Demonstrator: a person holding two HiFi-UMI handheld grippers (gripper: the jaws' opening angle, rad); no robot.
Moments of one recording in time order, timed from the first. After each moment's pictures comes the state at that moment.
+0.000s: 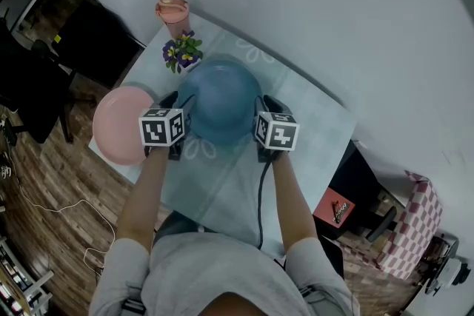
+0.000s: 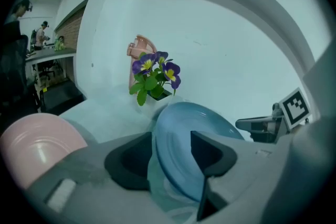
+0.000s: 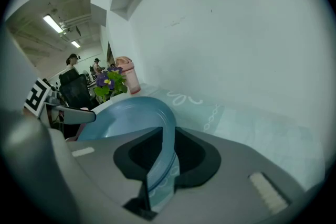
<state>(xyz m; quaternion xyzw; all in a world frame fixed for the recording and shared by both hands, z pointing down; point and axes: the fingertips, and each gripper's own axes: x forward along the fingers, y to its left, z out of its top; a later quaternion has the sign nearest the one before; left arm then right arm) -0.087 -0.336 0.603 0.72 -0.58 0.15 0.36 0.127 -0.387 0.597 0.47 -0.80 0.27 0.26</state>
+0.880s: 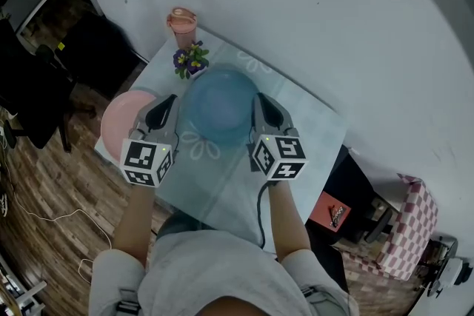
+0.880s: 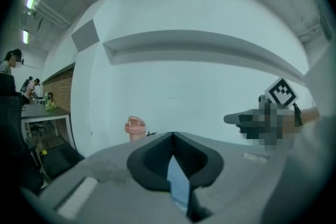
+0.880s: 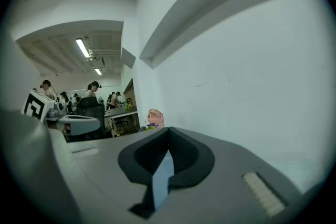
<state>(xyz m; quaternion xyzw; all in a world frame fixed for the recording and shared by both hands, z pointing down) -0.103 -0.278 0.424 0.79 -0.60 0.07 0.07 0.079 -0.336 0.424 0.46 -0.88 0.13 0.06</state>
